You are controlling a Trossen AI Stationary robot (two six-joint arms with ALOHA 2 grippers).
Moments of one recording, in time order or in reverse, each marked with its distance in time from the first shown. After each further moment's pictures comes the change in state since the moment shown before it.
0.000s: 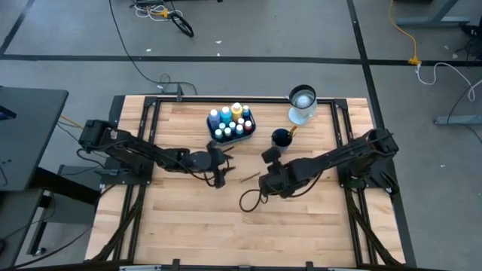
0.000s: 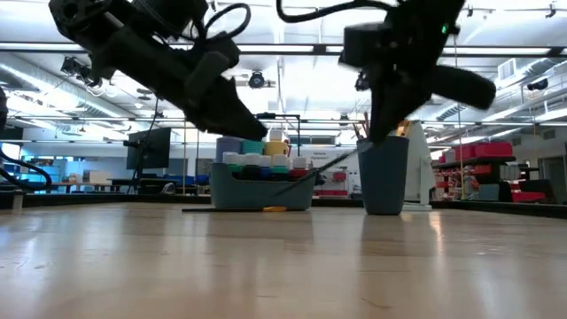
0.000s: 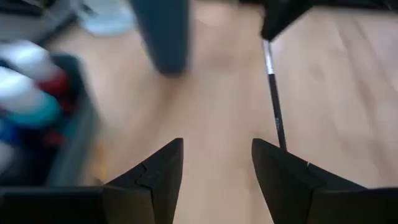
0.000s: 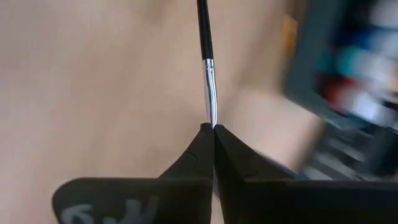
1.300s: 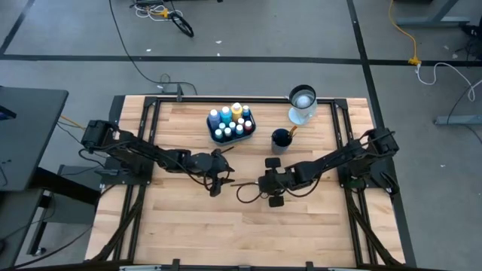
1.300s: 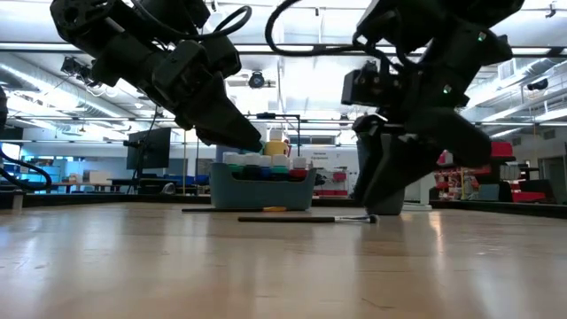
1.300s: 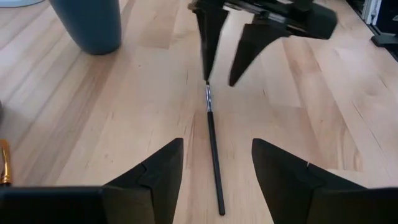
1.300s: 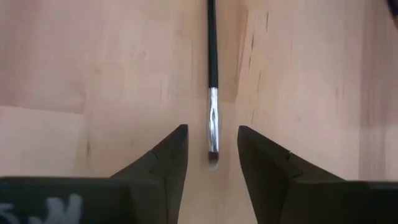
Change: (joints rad) left arm 0.000 0.025 0.000 0.003 0.228 -0.012; right arm -0.030 -0.005 -0.349 0.646 -0.223 0.308
